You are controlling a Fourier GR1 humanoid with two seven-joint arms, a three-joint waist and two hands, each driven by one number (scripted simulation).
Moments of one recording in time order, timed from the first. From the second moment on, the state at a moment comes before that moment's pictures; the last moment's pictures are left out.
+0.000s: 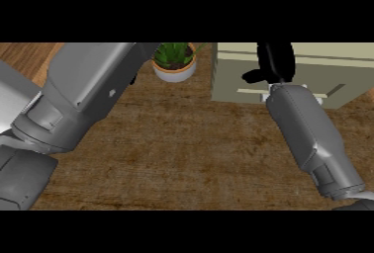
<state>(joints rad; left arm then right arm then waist) -1.50 0.18 -0.30 -0.47 0.54 0.54 0.12 -0.93 -0.18 -0.01 -0.63 1.06 -0.58 -0.04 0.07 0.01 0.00</state>
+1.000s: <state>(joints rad) -1.29 0.30 -0.33 -0.77 0.52 0.51 0.22 -1.14 -0.19 -0.13 -0.35 1.01 -0.61 -0.20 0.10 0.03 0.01</state>
